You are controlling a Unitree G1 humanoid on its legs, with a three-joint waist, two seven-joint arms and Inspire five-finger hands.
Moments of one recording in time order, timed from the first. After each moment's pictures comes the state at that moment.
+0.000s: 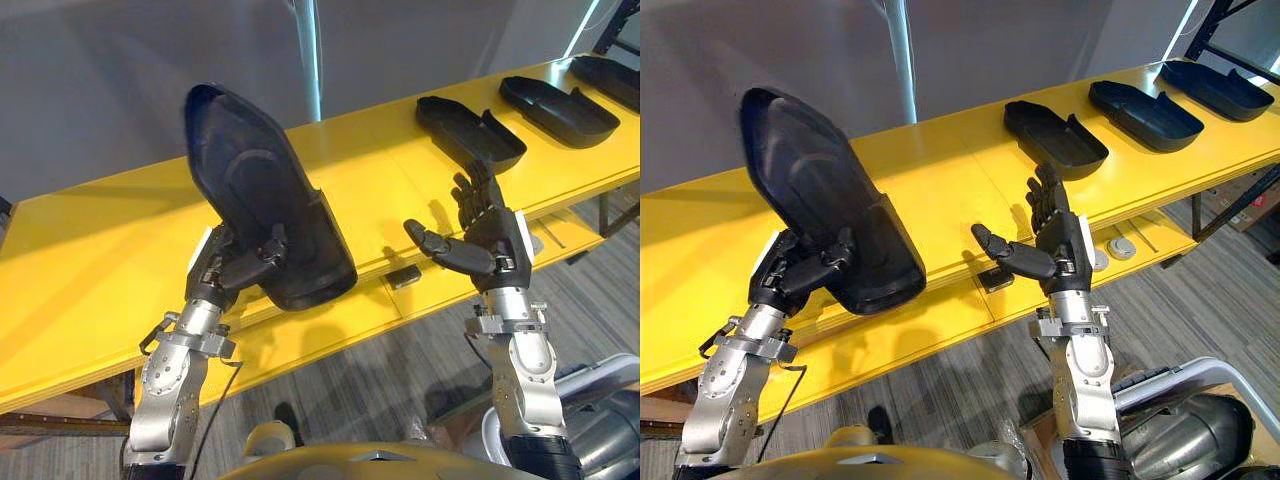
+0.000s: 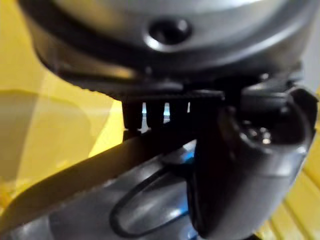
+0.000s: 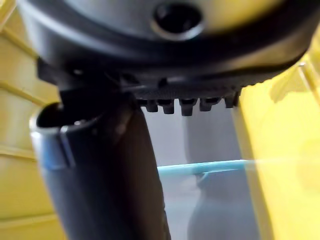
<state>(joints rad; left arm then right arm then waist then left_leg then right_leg) 0.20 0.23 0.04 -0.27 -0.34 -0.06 -0.28 0.11 -0.20 -0.11 -0.15 0.32 -0.32 0.15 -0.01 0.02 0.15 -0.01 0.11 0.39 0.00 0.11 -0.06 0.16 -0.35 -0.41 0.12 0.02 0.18</state>
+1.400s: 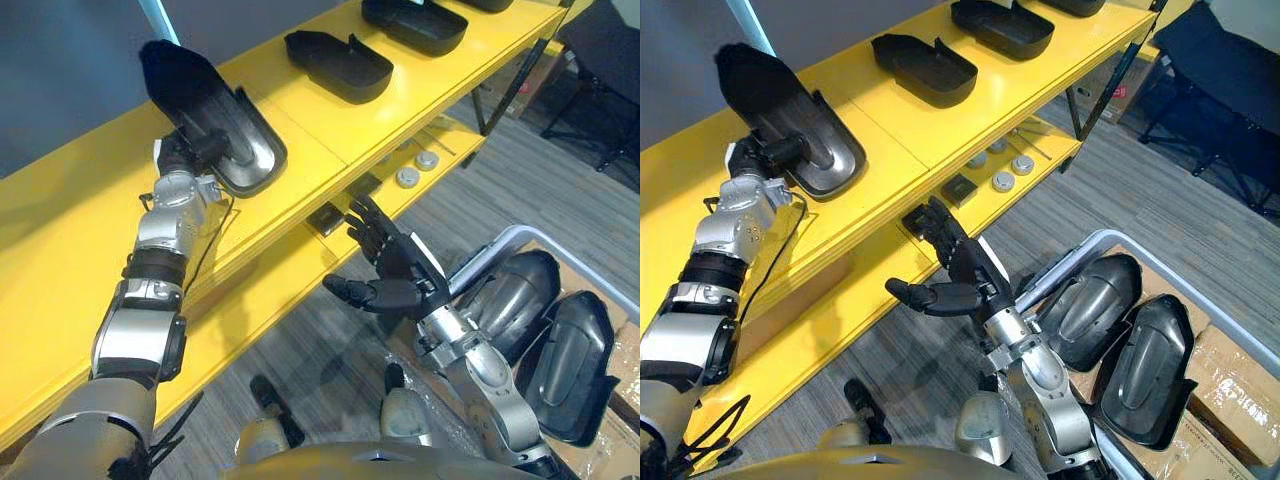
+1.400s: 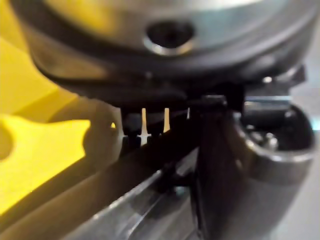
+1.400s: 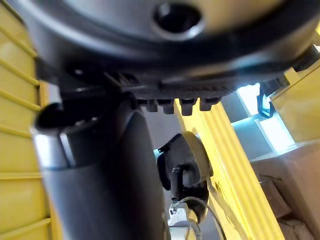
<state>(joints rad) -0.85 0.45 0.02 0.71 -0.47 0.25 0.38 0.18 -0.27 0.24 -0.30 0.41 -0.10 0.27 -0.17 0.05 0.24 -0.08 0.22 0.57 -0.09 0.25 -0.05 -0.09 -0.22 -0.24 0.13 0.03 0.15</state>
